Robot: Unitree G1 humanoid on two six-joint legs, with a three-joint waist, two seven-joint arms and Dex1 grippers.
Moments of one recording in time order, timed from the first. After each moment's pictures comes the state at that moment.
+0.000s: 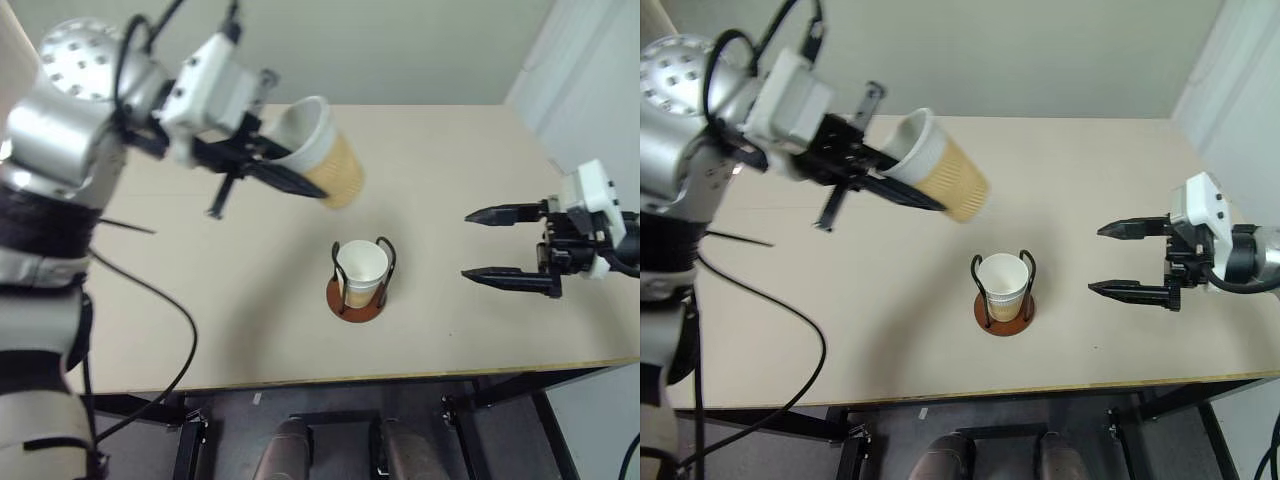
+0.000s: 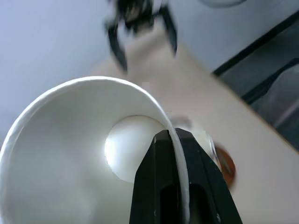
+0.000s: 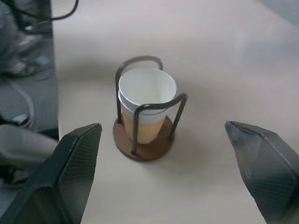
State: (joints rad) left arm -1.34 0.90 -0.49 0.18 -0.65 0.11 -1.57; right arm -0.41 -1.01 -0.28 -0.37 0.65 0.68 1.25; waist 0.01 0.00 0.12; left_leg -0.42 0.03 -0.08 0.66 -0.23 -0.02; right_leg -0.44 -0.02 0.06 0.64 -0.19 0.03
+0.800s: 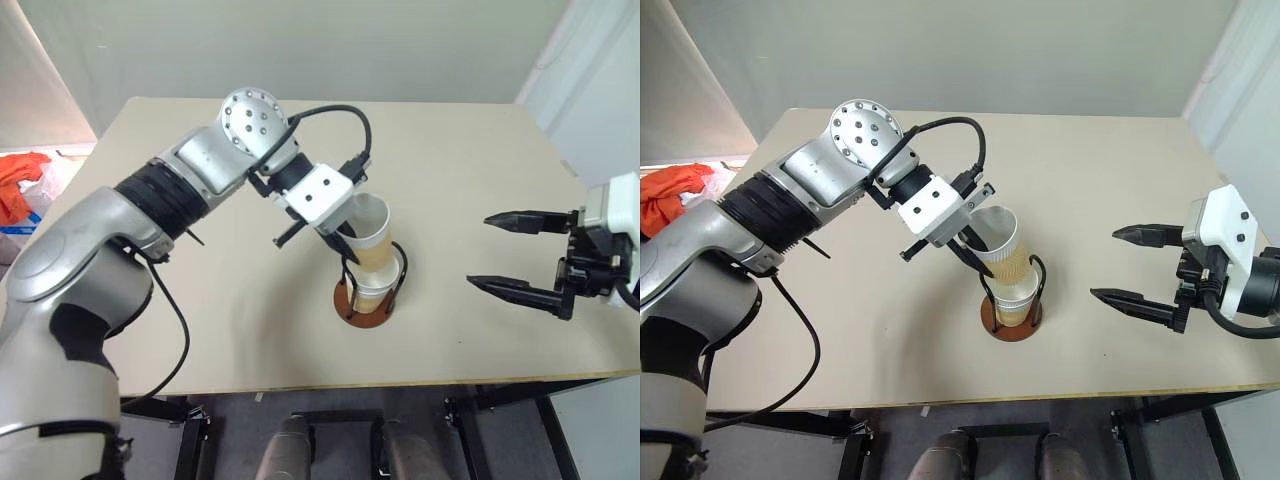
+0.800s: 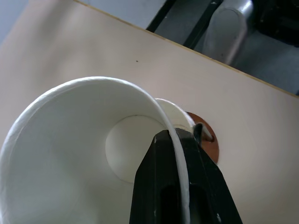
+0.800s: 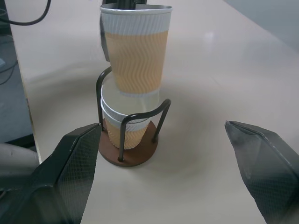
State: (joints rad) left arm -1.50 0.76 -1.07 0.46 -0.63 -0.36 -1.58; right arm -0.19 -1.05 -0.49 -0.63 0.79 0.82 1.01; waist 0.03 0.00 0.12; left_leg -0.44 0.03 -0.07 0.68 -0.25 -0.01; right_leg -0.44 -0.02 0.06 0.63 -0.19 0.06
